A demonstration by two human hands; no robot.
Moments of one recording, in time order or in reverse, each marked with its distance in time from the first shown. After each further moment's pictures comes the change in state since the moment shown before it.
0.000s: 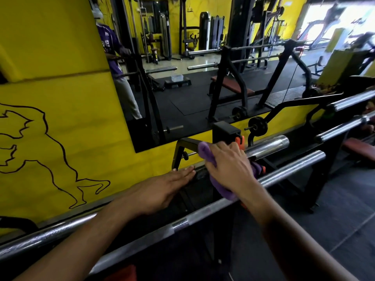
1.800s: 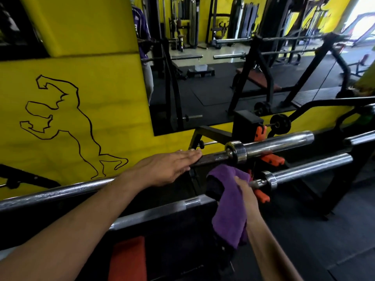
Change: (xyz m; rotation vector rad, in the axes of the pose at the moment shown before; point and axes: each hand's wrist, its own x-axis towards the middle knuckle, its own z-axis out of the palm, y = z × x) left_hand -0.020 -0.014 0.012 0.093 0.072 -0.148; right_hand -0.103 -0.060 0.026 1.500 -0.070 1.016
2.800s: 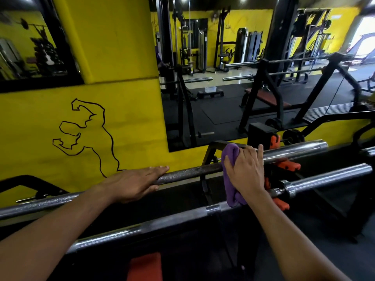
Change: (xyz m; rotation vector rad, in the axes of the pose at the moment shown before) left_hand -0.142 -0.051 -0.019 0.161 -0.102 -0.191; right_hand 0.044 -0.032 0.041 -1.423 0.241 -0.985
